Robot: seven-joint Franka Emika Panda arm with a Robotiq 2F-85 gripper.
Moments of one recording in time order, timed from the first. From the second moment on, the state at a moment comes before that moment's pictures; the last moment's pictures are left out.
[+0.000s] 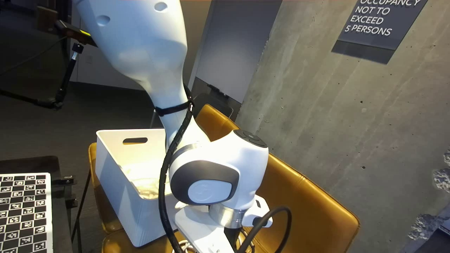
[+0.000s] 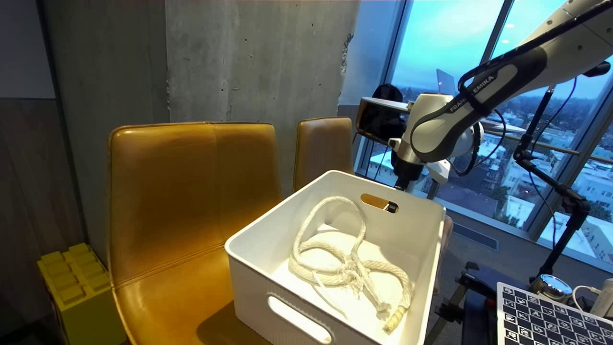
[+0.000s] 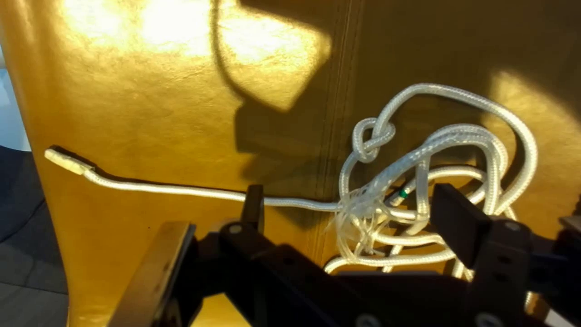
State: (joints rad) arm -0.28 0.63 -0.14 -1.93 -0.02 2.65 -0.51
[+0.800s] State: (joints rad) arm -0.29 0.75 -0.11 -1.81 -0.02 2.65 -0.47
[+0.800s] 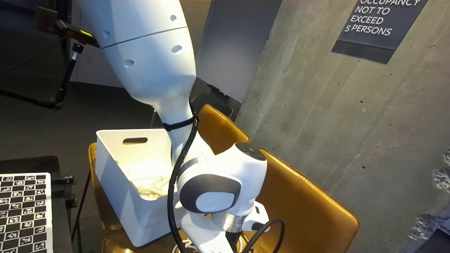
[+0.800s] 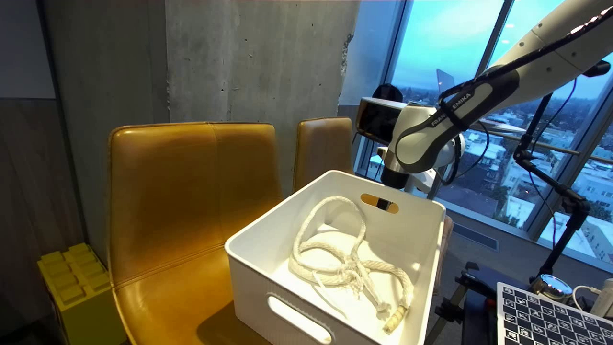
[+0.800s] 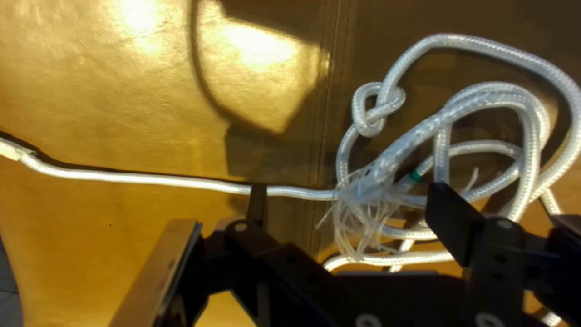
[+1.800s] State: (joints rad) arm -0.26 0.75 -0.11 -1.77 -0.06 2.61 -0.37
